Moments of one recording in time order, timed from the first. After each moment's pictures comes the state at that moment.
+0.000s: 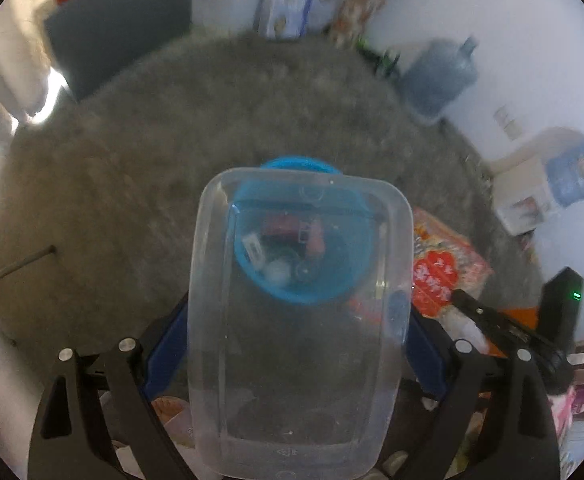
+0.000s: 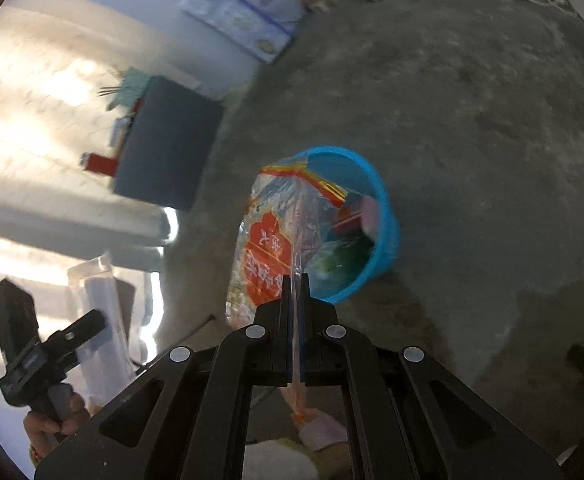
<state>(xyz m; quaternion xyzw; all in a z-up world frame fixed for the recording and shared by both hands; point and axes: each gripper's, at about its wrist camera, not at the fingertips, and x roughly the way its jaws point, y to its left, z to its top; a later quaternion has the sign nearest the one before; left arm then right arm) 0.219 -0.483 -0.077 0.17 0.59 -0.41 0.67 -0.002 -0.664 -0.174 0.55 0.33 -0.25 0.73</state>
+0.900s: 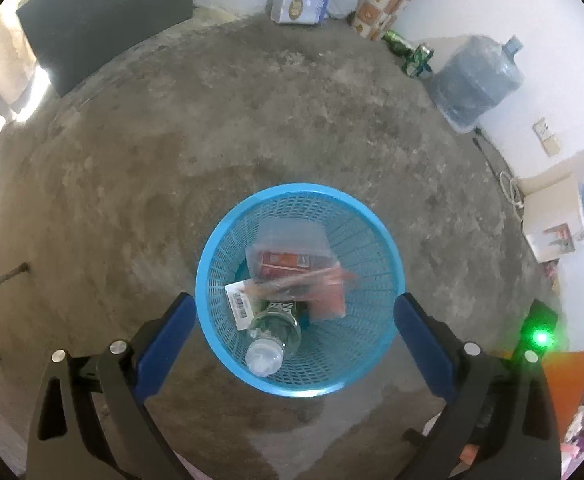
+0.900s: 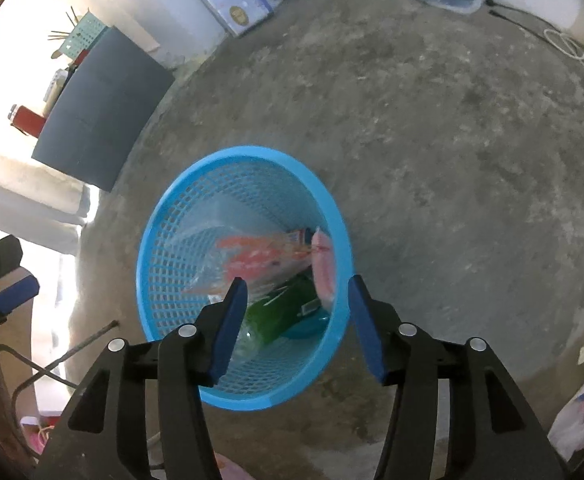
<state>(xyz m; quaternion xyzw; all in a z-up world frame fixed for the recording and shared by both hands) 0.268 -0.586 -0.167 0.15 0.59 -0.39 0.69 0.076 -0.714 -0.266 0.44 0.42 -0.31 0.74</state>
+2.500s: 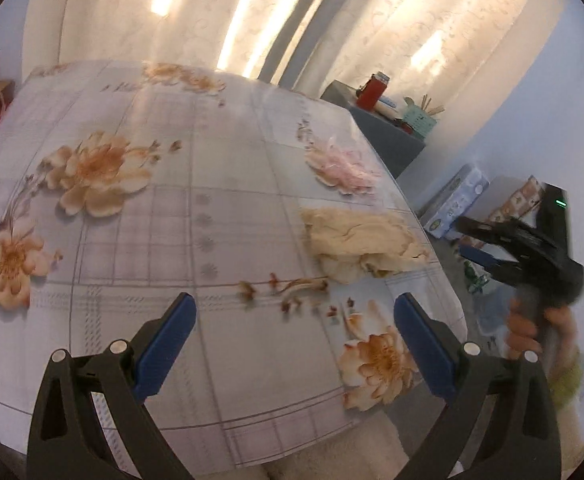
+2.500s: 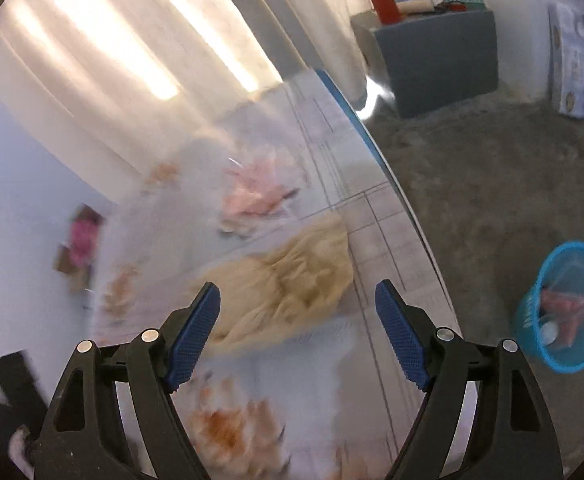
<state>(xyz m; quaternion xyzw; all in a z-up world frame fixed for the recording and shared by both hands) 0.195 0.050 0.000 -0.15 0.44 -0.18 0.87 0.311 -0.349 -0.030 0.22 0.46 0.05 0.86</state>
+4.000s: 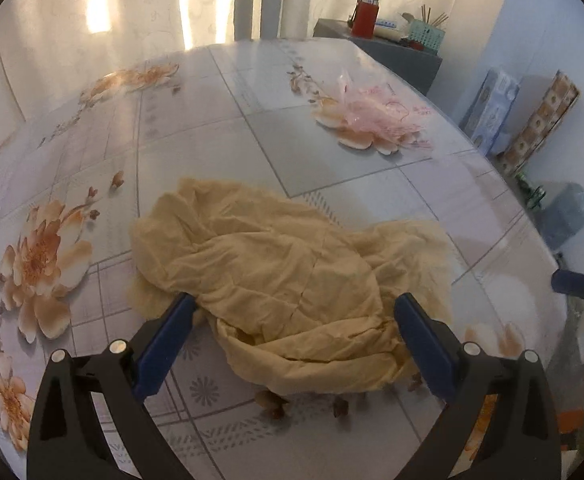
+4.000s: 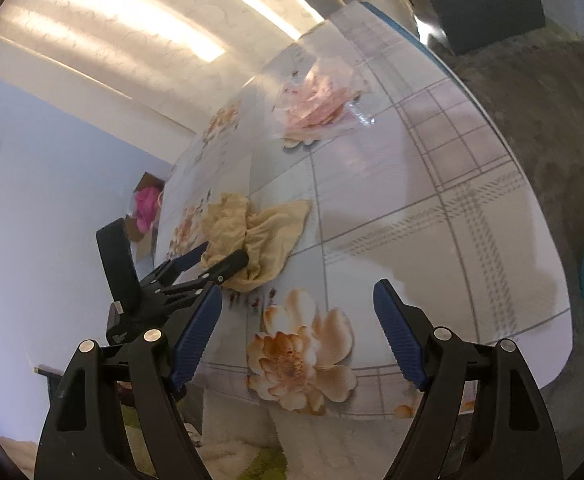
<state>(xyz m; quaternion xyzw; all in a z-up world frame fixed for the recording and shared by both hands) 0.283 -0.019 -0.040 0.04 0.49 -0.17 0.85 0.264 -0.344 -0.049 0.31 0.49 0.18 0.79</state>
